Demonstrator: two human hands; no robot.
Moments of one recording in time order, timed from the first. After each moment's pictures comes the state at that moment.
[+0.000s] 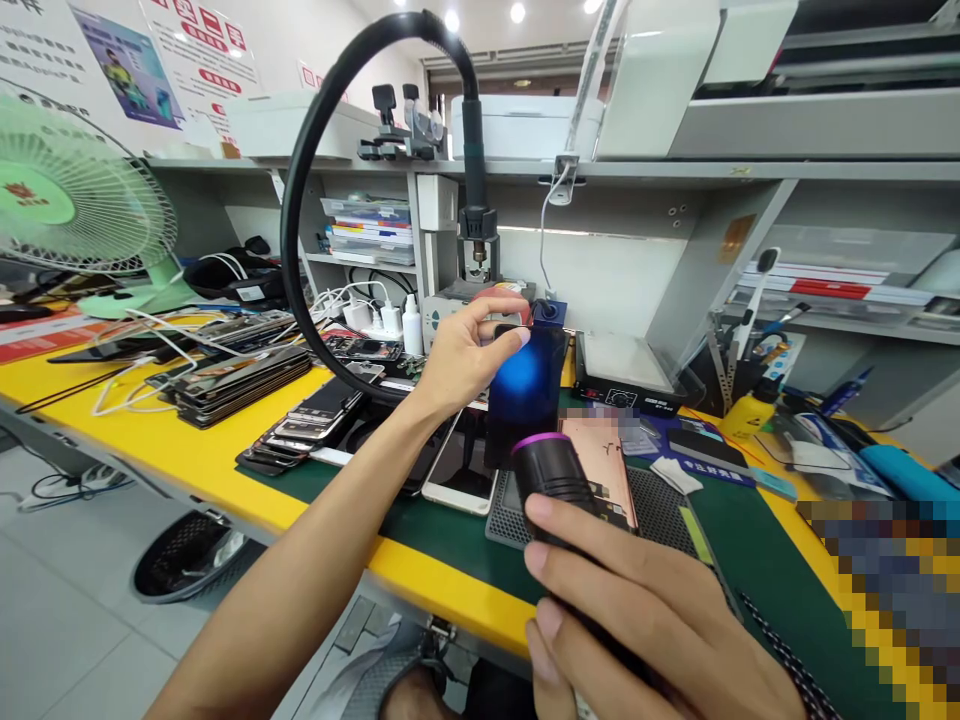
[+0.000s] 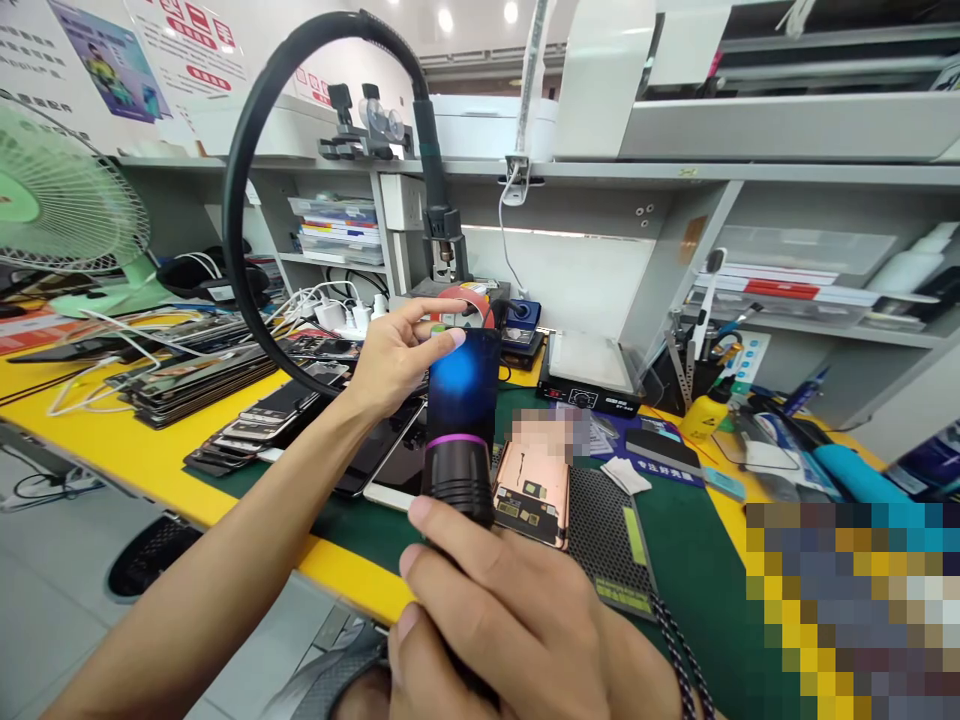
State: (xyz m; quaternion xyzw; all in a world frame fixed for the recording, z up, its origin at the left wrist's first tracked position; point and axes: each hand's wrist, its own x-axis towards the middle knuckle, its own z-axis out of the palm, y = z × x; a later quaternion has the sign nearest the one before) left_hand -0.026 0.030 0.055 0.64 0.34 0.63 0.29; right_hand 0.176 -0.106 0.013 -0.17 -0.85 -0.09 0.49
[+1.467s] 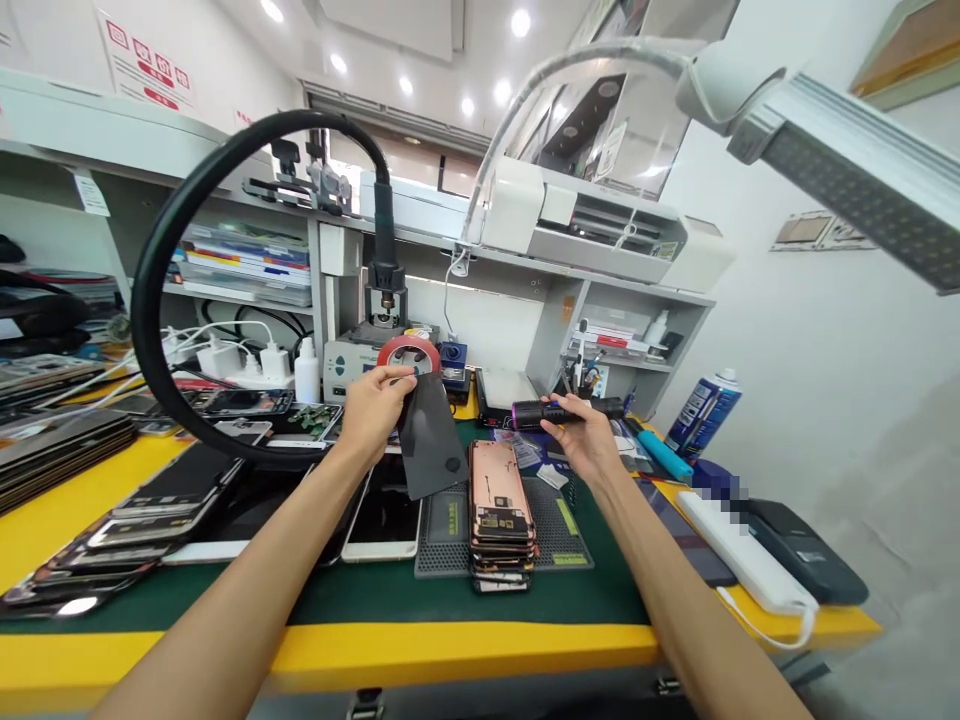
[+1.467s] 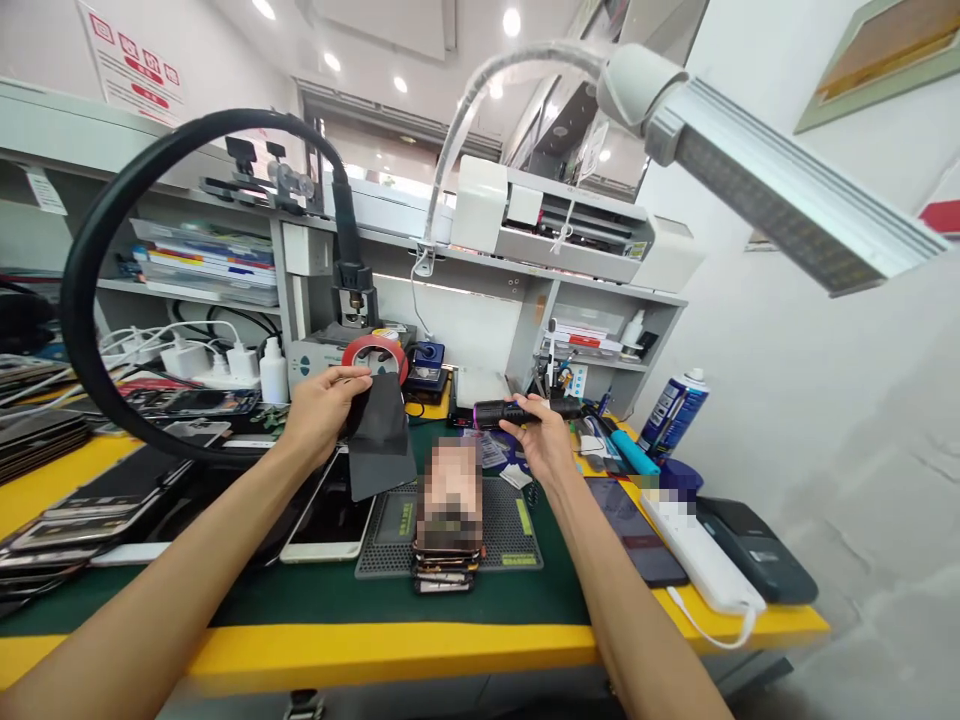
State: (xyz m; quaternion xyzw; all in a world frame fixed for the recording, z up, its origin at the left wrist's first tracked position) left_hand -0.032 0.064 0.033 0.43 0.43 0.68 0.41; right_hand 0.259 0.042 0.033 -0.38 -0.36 0.49 0.69
